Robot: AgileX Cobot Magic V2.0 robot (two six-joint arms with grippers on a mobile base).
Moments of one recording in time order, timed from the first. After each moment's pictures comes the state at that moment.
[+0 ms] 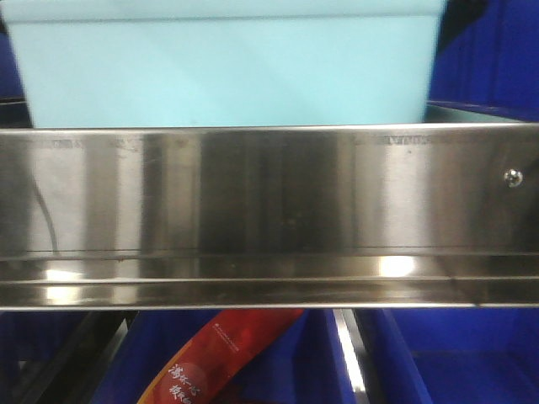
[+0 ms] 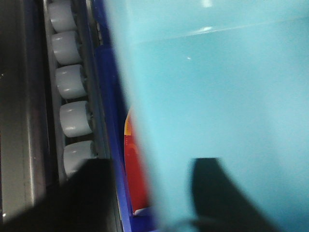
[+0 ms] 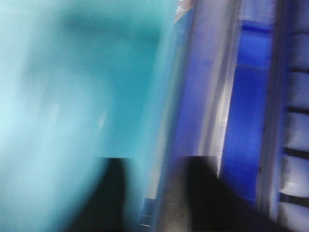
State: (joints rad) left arm -0.21 1.72 -1.61 -0.01 1.00 -0.05; right arm 0.23 1.82 -1.71 0.07 1.07 0.11
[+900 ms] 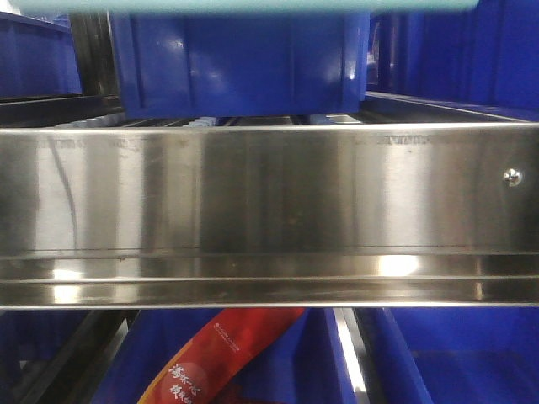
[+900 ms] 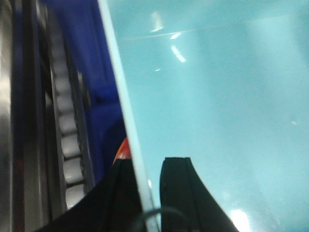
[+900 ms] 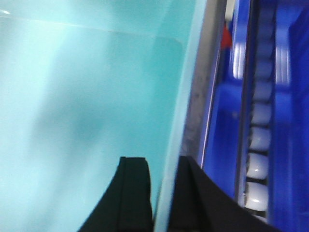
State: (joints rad) left arm -0.29 1.42 -1.65 -0.01 1.03 -0.07; right arm 0.24 1.51 -1.71 0.07 1.09 0.13
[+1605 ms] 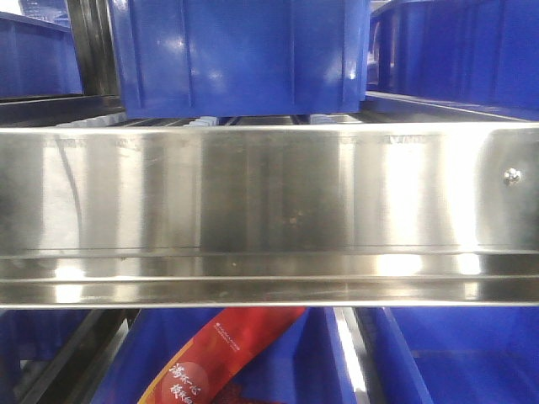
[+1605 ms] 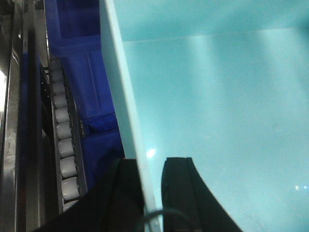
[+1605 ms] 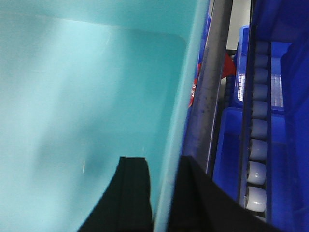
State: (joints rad) left arm -0.30 1.35 -1.68 -0.02 1.03 -0.08; right arm 0.24 1.44 -1.71 0.08 1.08 0.14
